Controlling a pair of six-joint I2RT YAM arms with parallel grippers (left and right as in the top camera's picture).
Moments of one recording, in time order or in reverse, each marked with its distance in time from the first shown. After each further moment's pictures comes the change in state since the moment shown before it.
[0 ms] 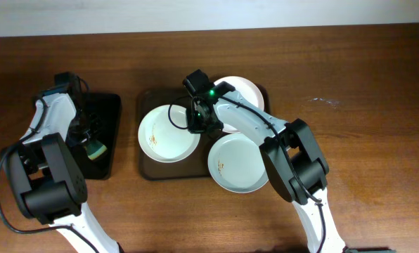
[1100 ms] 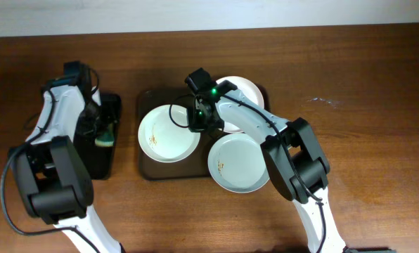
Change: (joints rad) left arm -0.086 -0.026 0.078 -0.060 0.161 0.296; right arm -0.019 0.003 0.000 0.010 -0.044 0.001
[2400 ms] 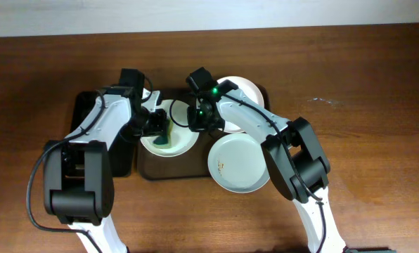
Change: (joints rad) left arm -0.269 -0.041 -0.172 0.179 0.309 0.076; right arm -0.003 0.002 0.000 0.002 -0.013 0.002
